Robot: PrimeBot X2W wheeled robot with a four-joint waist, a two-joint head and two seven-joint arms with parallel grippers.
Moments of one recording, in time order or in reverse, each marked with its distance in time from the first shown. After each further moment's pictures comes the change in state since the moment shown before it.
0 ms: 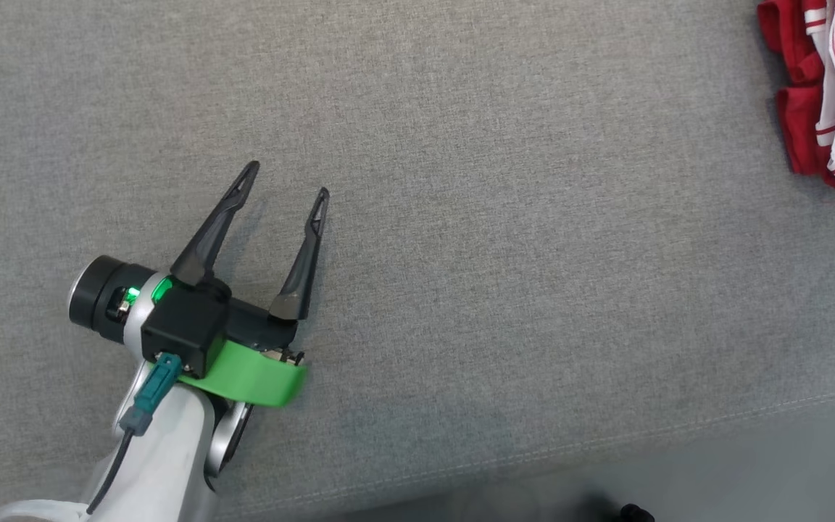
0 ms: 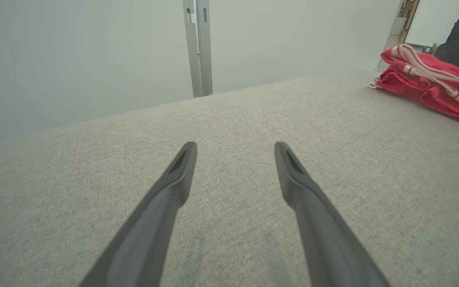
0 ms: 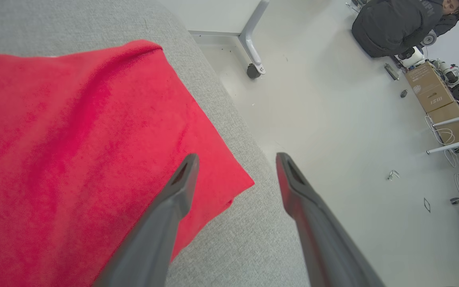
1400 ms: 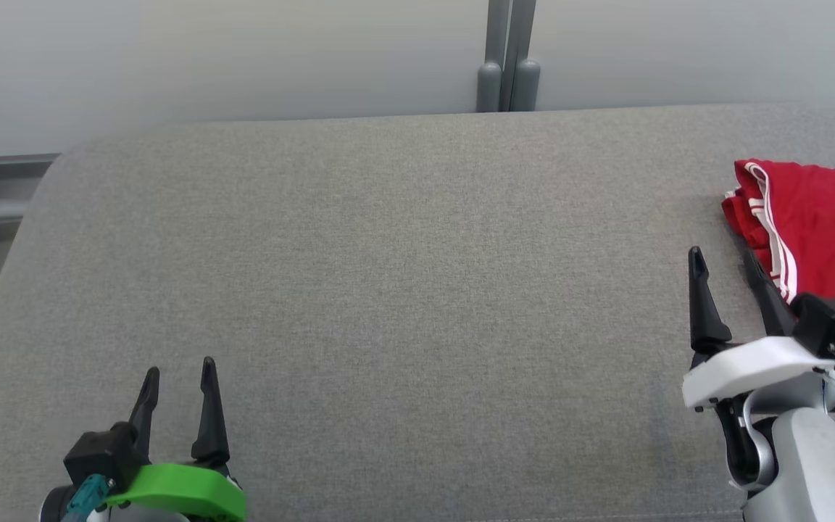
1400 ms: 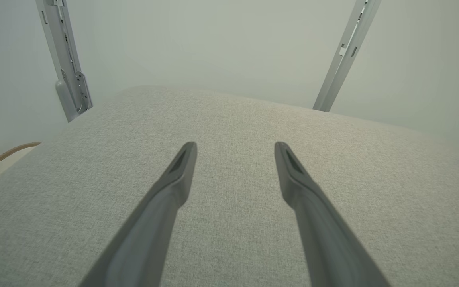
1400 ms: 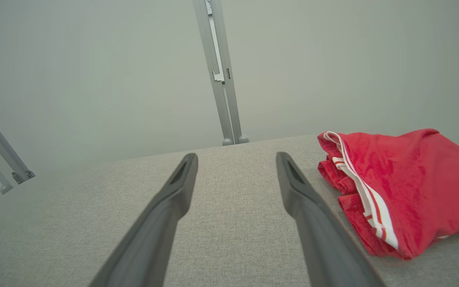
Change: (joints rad) left arm 0.302 -0.088 0.243 0.238 -0.241 0.093 0.006; right arm 0.770 0.189 0.637 -0.357 0.802 0.000 -0.562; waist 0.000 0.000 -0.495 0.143
